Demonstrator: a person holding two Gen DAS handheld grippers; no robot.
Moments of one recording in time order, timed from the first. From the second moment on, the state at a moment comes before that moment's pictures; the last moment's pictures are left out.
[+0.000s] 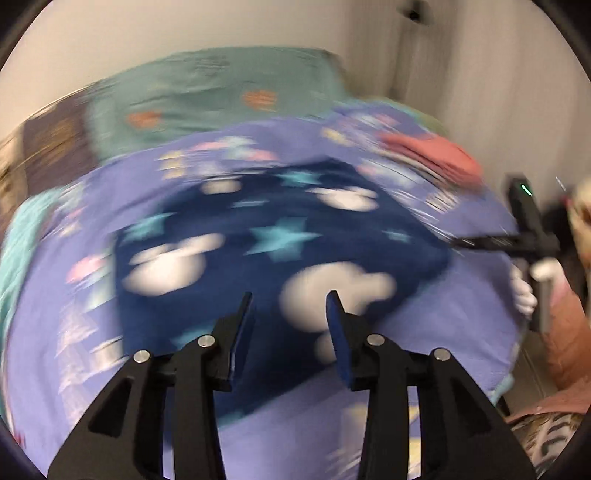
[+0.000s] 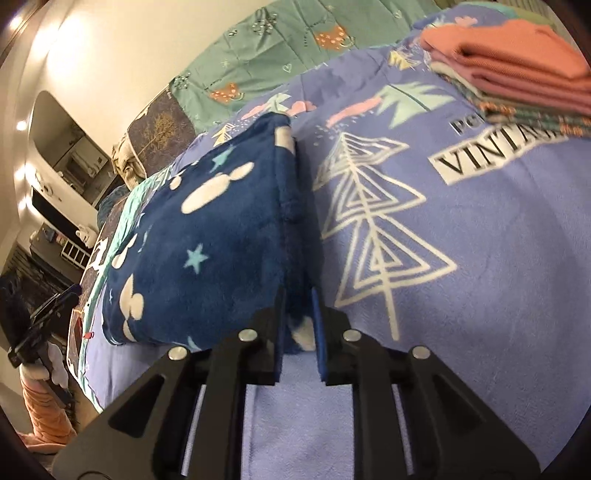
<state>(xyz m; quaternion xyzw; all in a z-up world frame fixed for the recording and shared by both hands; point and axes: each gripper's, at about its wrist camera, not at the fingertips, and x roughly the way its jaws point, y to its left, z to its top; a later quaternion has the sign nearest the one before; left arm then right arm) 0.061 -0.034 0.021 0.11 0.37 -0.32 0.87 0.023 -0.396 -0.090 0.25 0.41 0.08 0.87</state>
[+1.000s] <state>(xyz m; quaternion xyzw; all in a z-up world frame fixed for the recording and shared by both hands) 0.102 -0.212 -0.052 0.09 0.44 -0.32 0.83 0.106 -0.435 -0.090 0.23 0.45 0.14 0.85</state>
